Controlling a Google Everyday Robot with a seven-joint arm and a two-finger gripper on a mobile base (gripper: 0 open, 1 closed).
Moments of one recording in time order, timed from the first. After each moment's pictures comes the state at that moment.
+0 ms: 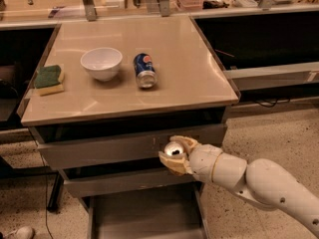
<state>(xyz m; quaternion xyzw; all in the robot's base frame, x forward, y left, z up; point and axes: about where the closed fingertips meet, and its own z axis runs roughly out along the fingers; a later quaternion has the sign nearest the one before) 0.497 -0.043 0.708 -0.36 0.70 0.28 0.55</state>
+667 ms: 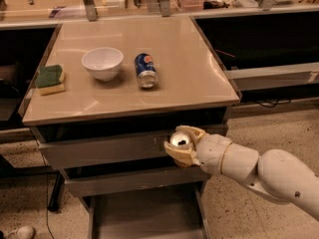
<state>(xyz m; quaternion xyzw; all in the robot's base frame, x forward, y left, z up) 0.499 -0.053 0.748 -0.36 0.70 0.27 0.56</state>
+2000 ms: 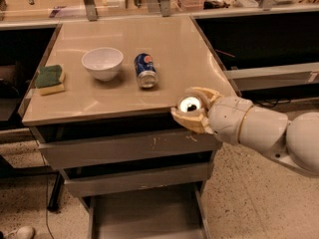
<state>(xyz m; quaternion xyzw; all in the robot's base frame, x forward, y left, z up) 0.507 -0.073 0.877 -0.41 0.66 0.18 0.61</state>
